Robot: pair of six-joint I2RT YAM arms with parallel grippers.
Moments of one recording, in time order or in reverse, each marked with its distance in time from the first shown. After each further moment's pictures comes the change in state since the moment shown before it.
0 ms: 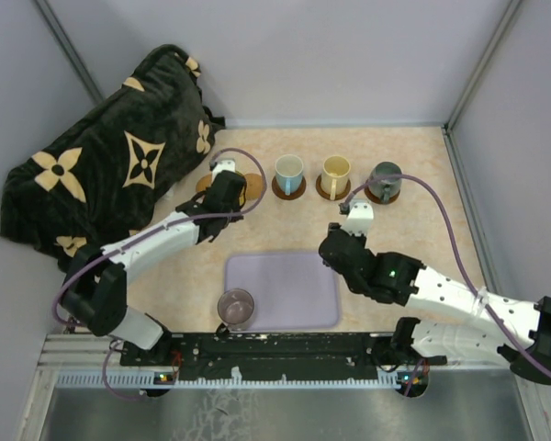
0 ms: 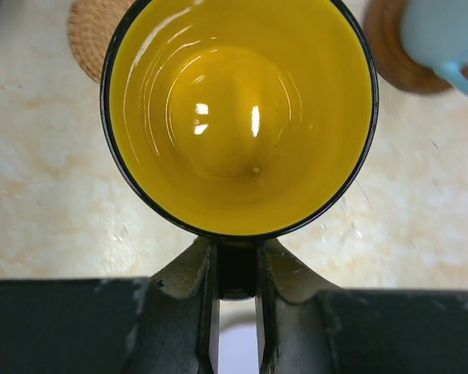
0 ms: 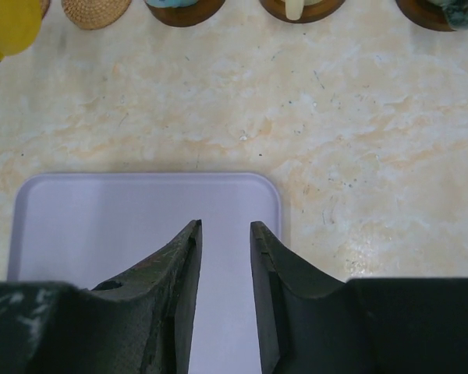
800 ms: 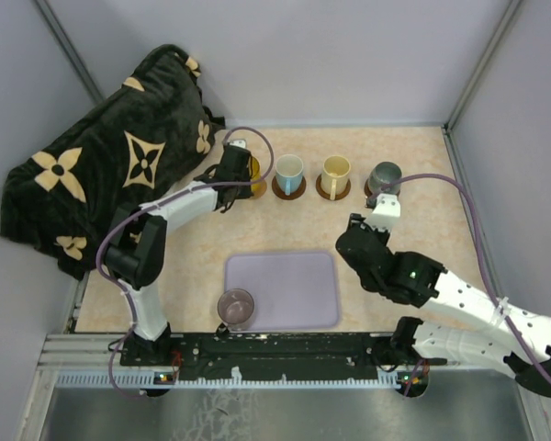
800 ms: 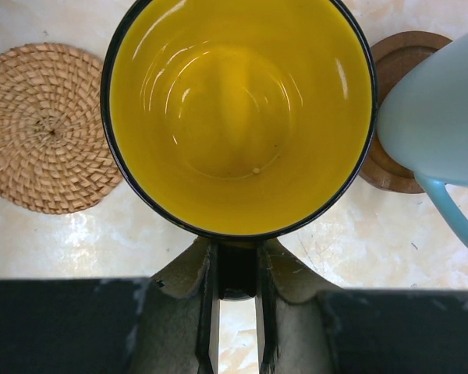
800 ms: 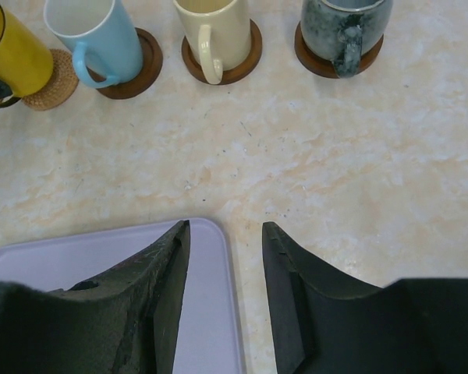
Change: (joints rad) left arm 0.173 0.397 0.308 0.099 0.214 0.057; right arm -0.063 -0.097 0.029 -0.095 0.173 -0.008
